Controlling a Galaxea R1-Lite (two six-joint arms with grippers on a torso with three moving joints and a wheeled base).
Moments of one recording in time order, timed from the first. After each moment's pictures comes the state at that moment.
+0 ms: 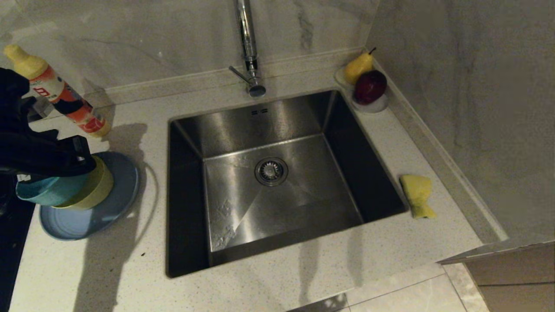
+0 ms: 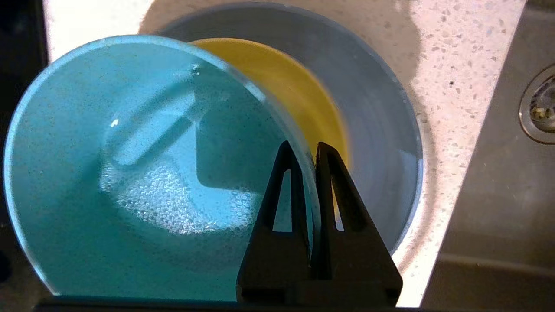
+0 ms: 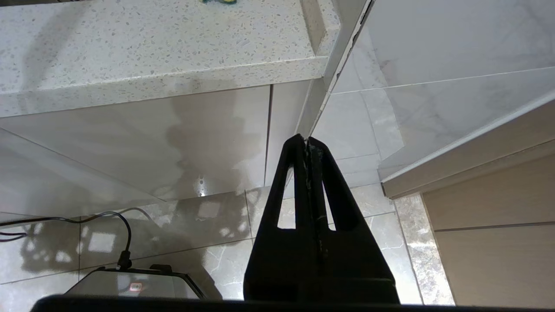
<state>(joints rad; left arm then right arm) 0.23 1.63 -1.35 0.33 -0.02 -0.18 0.01 0.00 -0.02 0.03 0.01 -0.05</state>
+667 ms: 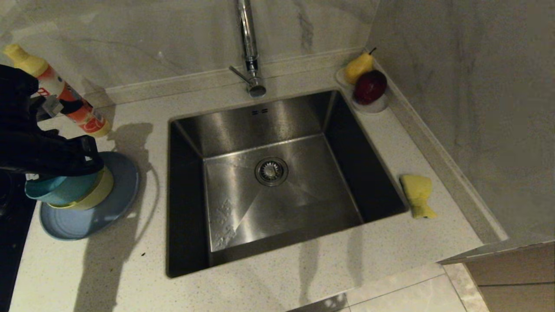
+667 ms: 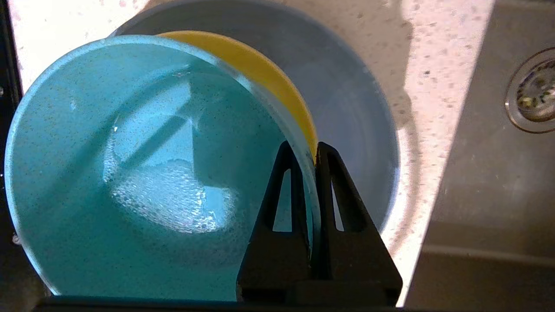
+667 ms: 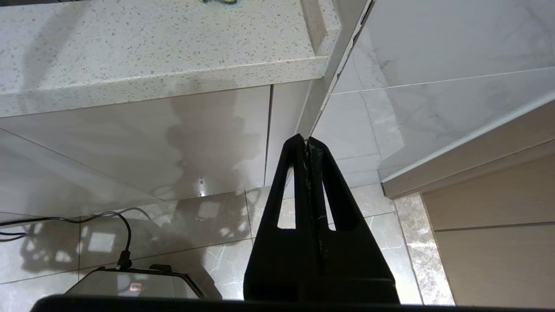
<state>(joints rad) 0.19 1.63 -1.35 0.33 -0.01 -0.19 0.01 0.00 -0.02 0.04 0.01 -0.05</state>
